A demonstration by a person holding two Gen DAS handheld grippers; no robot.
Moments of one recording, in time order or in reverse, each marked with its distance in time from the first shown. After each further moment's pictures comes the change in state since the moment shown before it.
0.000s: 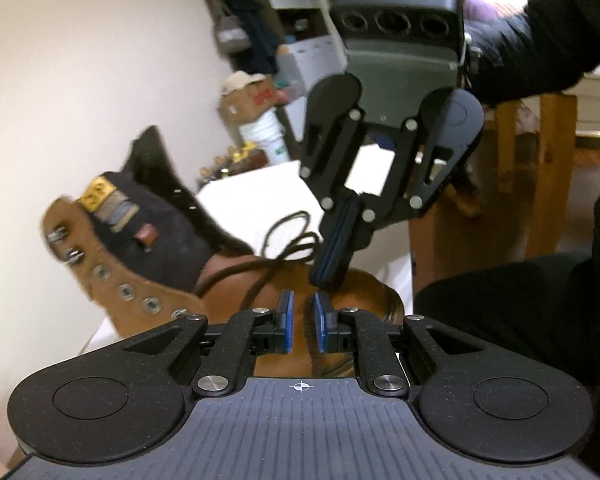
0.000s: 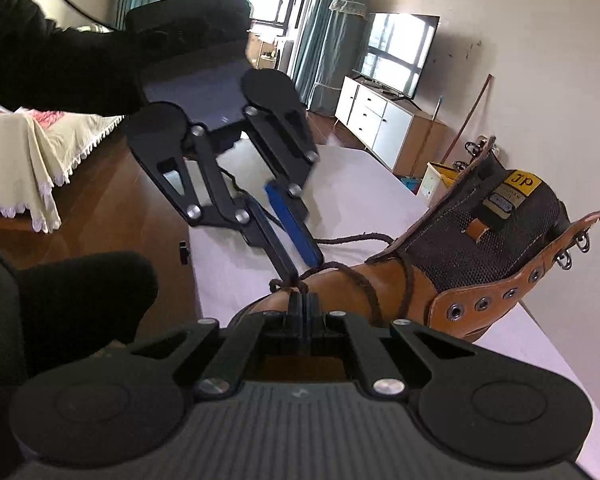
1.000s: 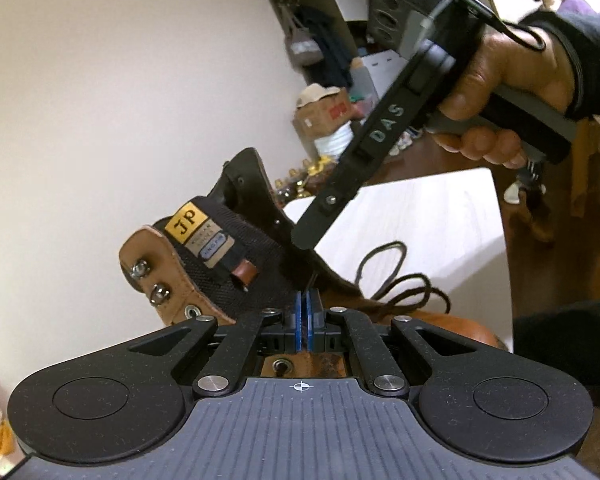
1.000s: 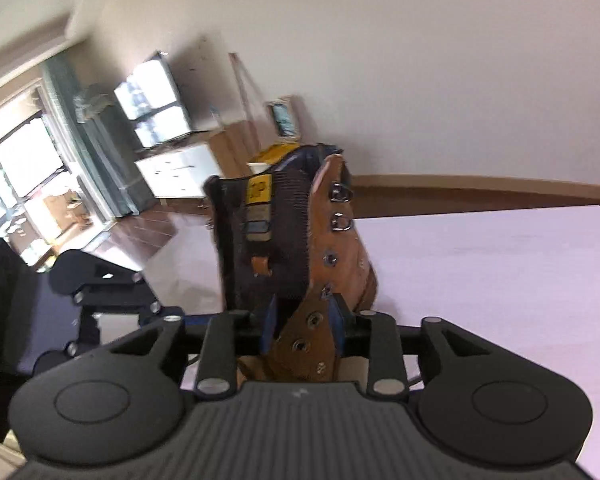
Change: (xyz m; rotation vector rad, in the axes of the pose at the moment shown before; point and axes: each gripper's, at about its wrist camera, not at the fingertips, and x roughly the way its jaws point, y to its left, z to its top) left arm 0.011 0.025 0.013 -0.064 -0.043 0.252; right arm 0.016 -0.099 0.015 0.916 -0.060 -0.319
